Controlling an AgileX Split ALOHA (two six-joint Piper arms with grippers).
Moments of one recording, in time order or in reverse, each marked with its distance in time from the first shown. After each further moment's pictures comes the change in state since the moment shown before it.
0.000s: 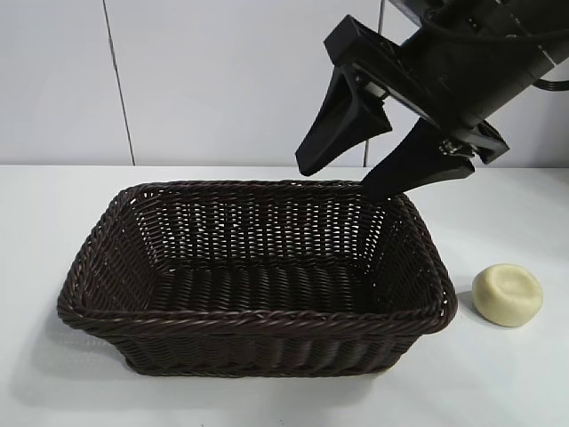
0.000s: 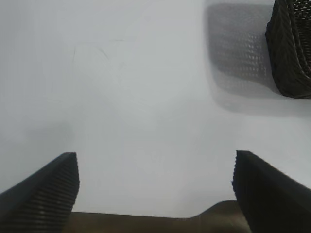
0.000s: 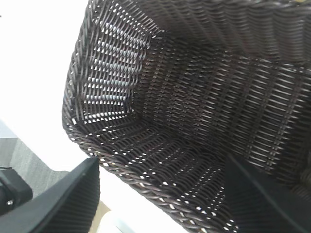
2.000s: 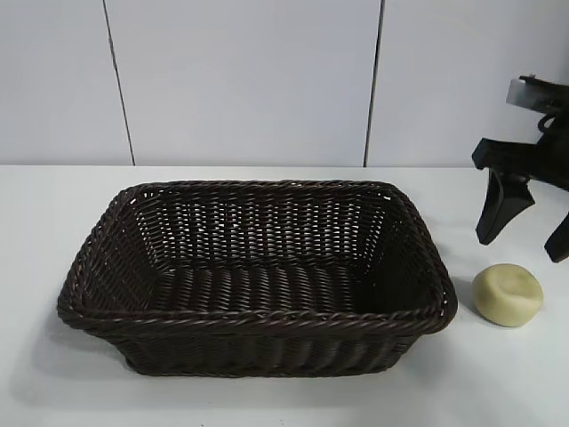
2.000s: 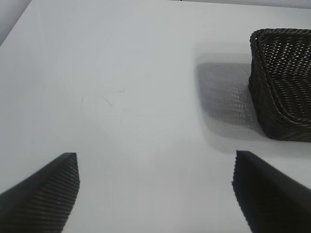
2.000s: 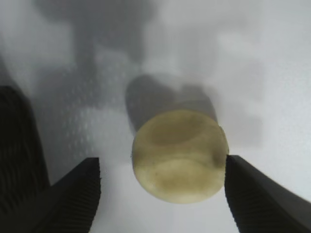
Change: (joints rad) left arm 0.000 -0.199 0.000 0.000 0.004 0.000; right arm -0.379 0.270 -0.051 -0.449 0.000 0.319
